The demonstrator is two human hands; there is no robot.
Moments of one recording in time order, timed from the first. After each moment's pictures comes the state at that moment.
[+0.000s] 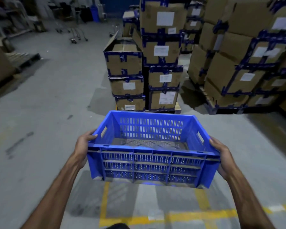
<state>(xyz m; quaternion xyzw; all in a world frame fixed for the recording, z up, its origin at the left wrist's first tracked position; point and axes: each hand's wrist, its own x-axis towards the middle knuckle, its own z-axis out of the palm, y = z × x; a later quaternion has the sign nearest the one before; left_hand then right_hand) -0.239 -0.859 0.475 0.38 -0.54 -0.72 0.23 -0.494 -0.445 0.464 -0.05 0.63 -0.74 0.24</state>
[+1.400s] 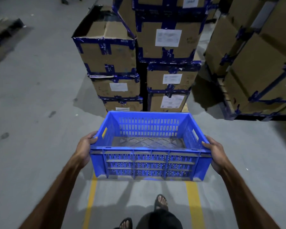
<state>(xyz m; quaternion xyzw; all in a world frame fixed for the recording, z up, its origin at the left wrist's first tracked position) -0.688 -1.082 0.361 0.47 -0.50 -0.71 0.14 -0.982 -0.689 0.366 0.03 0.70 -0.64 0.30</state>
